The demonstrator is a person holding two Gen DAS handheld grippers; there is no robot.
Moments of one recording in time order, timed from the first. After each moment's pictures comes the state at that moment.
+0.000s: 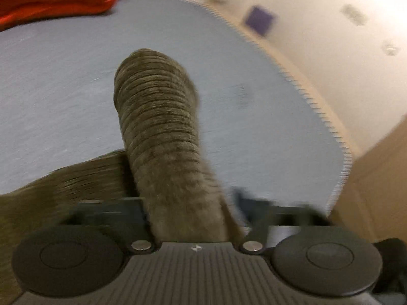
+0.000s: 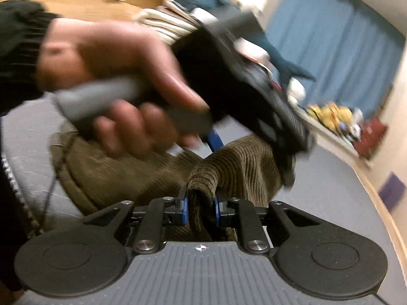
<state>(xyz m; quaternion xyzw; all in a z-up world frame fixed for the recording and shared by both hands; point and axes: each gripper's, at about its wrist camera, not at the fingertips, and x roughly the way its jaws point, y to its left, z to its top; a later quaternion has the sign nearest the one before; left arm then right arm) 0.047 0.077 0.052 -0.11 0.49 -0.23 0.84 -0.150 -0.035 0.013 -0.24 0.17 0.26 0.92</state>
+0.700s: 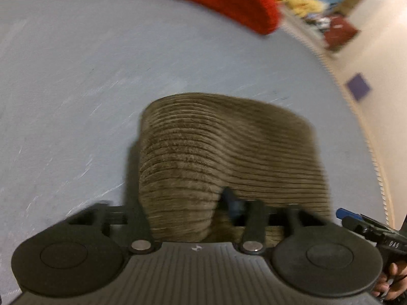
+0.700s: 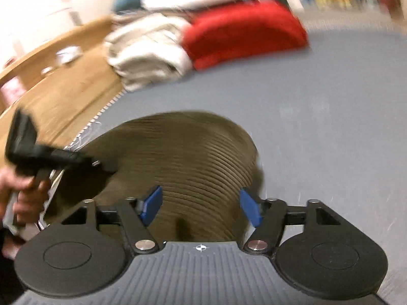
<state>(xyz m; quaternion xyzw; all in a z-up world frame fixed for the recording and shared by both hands) -0.008 0.358 0.024 -0.23 0.51 -0.02 0.83 0.028 -0.045 -0.010 0.14 0.41 0.30 0.85</state>
